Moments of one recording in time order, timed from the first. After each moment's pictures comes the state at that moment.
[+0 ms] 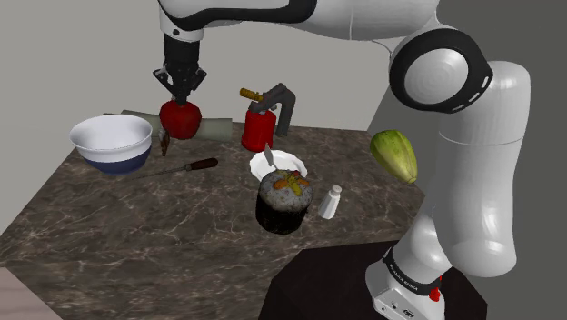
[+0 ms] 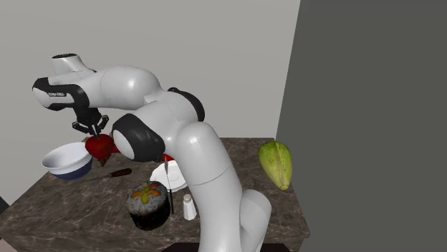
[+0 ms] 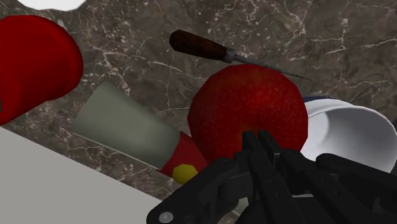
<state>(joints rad) 0.38 0.46 -0.03 -1.29 -0.01 1.87 0.33</state>
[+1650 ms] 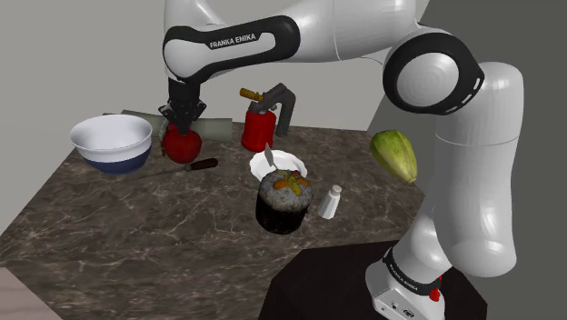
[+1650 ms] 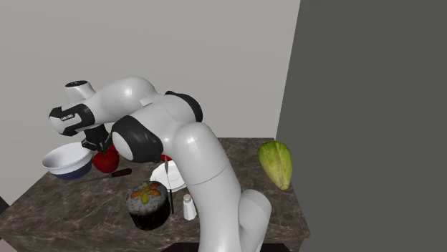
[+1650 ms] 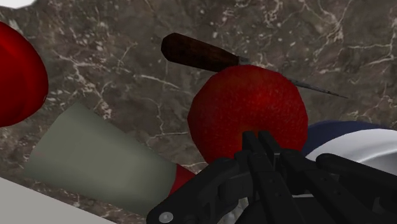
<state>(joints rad) 0.38 0.49 -0.03 -1.48 -0.01 2.10 0.33</state>
